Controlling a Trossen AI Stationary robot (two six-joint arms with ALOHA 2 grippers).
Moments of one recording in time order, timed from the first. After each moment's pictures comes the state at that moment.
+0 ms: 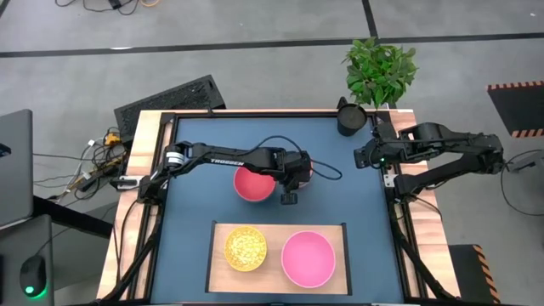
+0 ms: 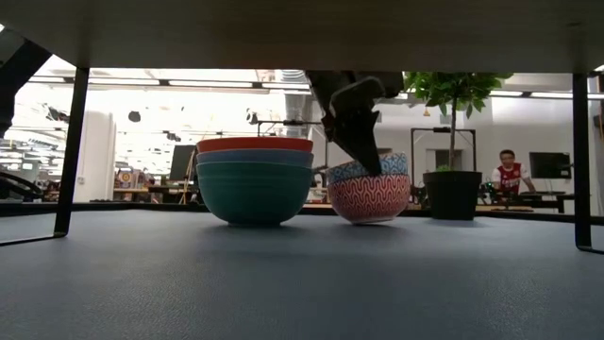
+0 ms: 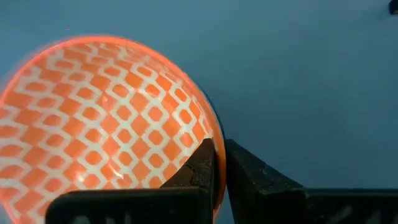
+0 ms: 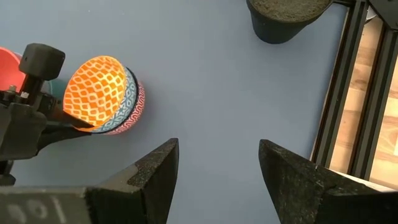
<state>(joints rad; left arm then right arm) 0.08 2.17 1.80 -0.62 -0.01 0.11 0.04 1.02 1.28 -1.52 0.45 1.27</state>
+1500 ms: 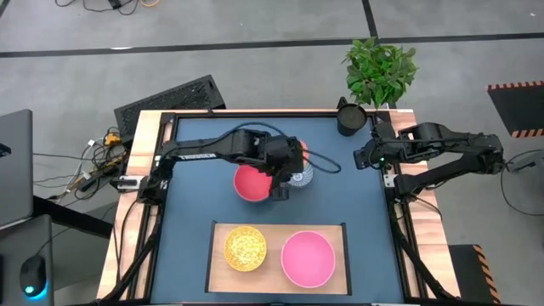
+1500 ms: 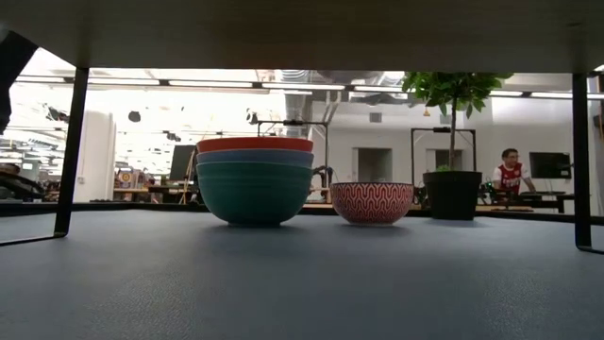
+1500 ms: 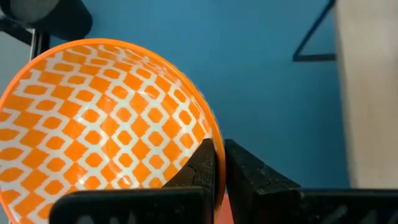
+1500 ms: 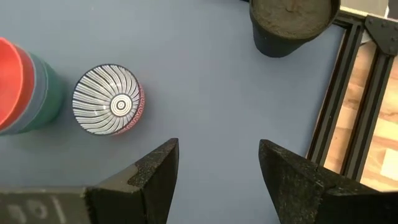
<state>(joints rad) -0.03 2.07 2.36 -1.23 -0.12 0.04 0.04 1.02 1.28 -1.51 0.47 1.18</state>
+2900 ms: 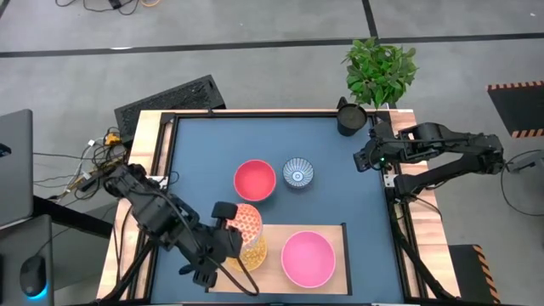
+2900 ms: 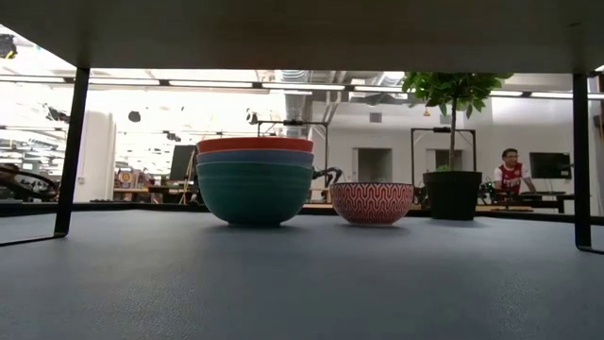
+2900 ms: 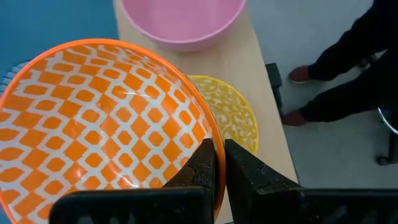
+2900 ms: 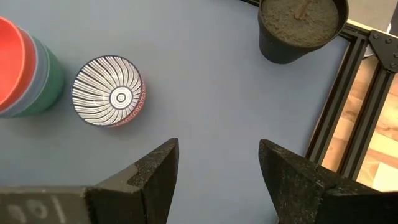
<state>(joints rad) -0.63 1.88 2.35 -1.45 -0.21 -0.34 0.04 1.02 1.28 -1.50 0.47 1.09</state>
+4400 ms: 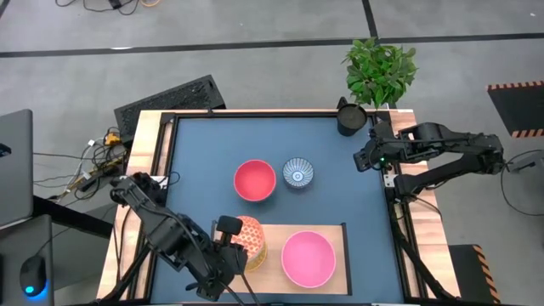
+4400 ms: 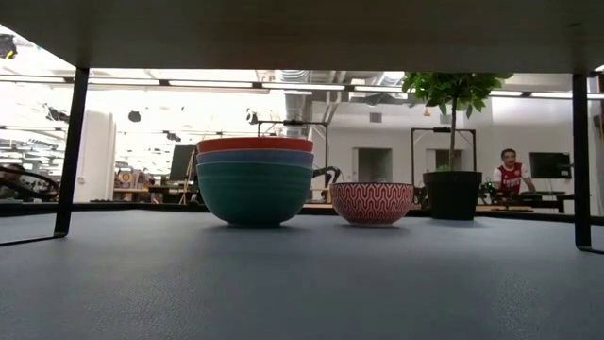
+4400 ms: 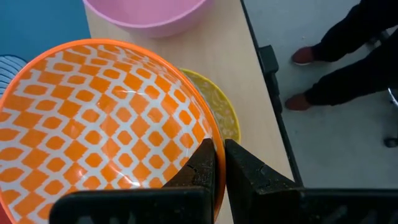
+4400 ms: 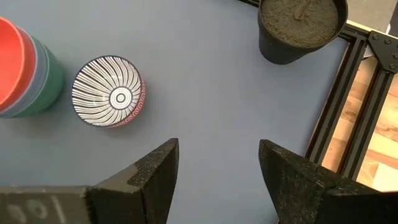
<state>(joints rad) -0.67 1.96 2.35 -1.45 -0.22 -0.35 0.04 1.02 1.28 -1.50 0.47 1.09</state>
